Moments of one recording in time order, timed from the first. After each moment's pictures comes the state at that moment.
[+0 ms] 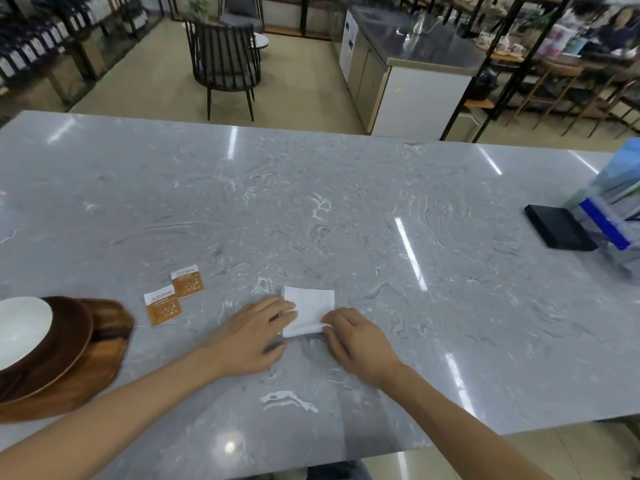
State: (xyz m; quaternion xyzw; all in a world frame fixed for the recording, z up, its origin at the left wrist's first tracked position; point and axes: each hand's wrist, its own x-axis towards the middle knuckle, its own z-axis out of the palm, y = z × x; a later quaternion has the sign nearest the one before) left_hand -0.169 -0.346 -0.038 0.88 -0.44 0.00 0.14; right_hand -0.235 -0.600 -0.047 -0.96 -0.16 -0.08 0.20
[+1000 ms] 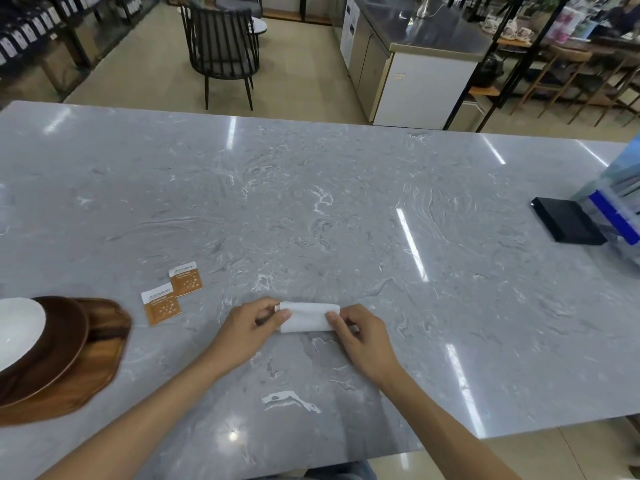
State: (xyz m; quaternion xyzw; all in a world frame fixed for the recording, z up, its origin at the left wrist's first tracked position) left_hand -0.169 -0.353 -0.049 0.82 -0.13 -0.16 0.53; right_hand -0.234 -0.592 -0.052 -0.88 0.09 -0.03 0.46
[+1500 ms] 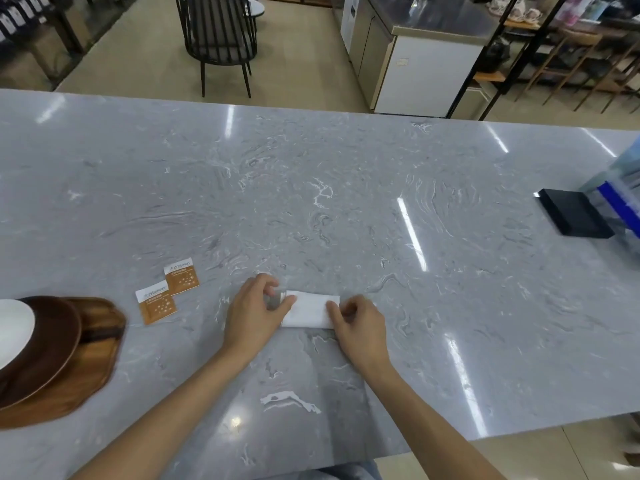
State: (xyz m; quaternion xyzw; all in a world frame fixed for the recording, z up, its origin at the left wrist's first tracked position) left_hand -0.155 -0.385 -0.054 0.91 -0.03 0.01 0.42; right_hand -0.215 -0.581 -0.057 -0.89 0.20 -0.05 0.40
